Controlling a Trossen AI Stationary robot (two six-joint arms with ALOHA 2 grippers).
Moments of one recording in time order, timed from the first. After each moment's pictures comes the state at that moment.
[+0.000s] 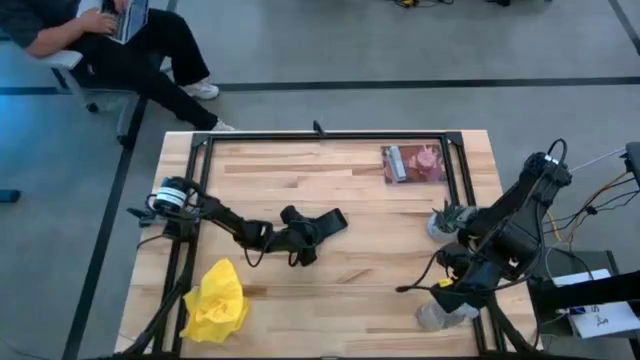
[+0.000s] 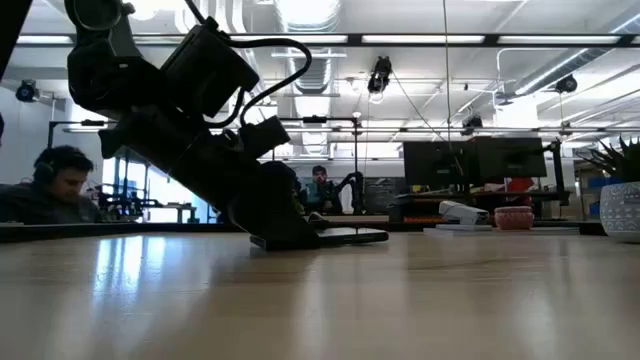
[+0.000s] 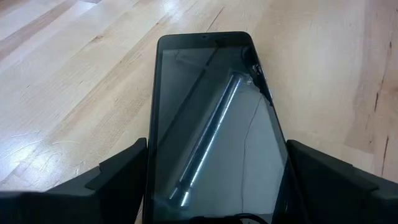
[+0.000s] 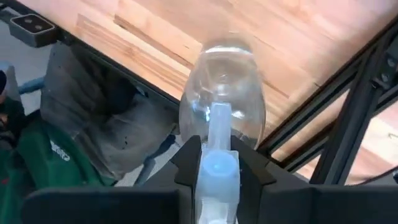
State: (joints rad) left arm -0.19 1.89 0.69 0.54 -0.53 -0.35; right arm 0.84 1.29 1.38 -1.30 -0.14 1.91
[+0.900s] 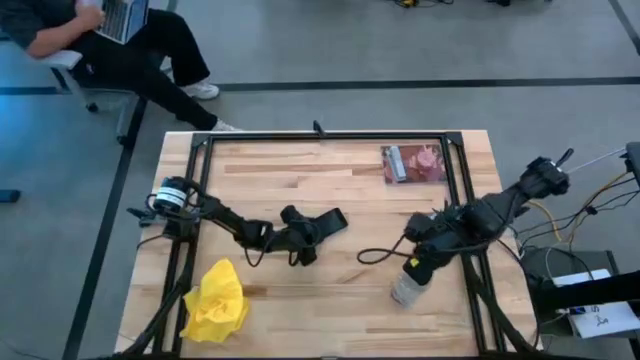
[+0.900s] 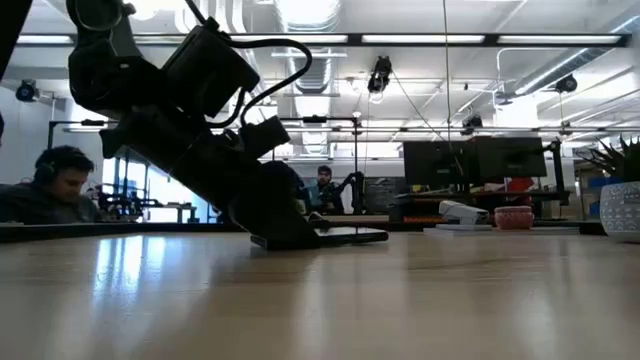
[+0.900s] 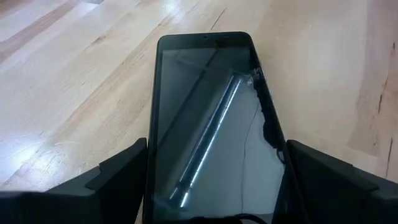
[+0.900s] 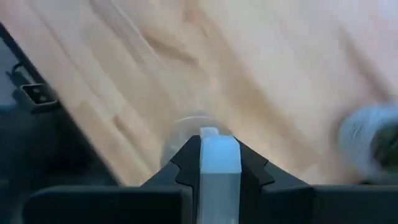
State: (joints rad) left arm -0.18 1.89 0.69 0.54 -0.54 -0.33; right arm 0.49 1.37 1.48 -1.37 0.17 1.09
